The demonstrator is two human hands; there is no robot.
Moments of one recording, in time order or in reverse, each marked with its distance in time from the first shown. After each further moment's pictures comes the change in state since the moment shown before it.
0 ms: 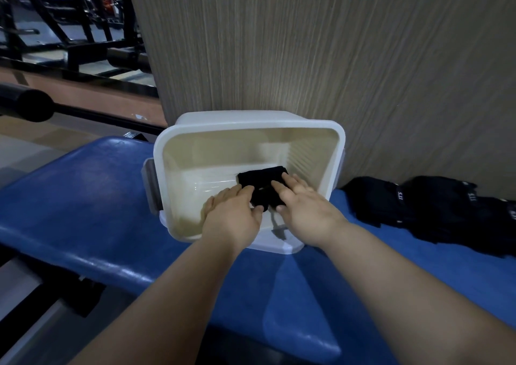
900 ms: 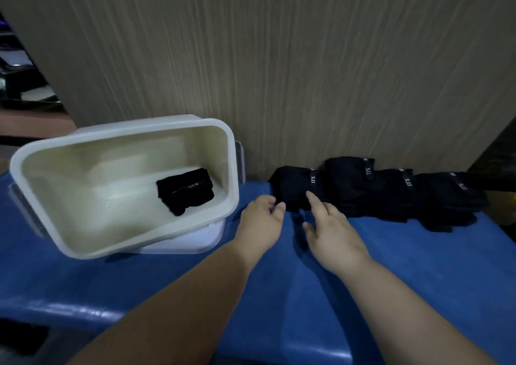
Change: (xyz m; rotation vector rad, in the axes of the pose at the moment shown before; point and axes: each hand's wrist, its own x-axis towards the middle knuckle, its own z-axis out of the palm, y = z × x) left_hand -0.011 0.173 0.084 -0.526 -0.207 -0.010; right_hand -0.134 0.138 -0.004 0.242 0.261 0.361
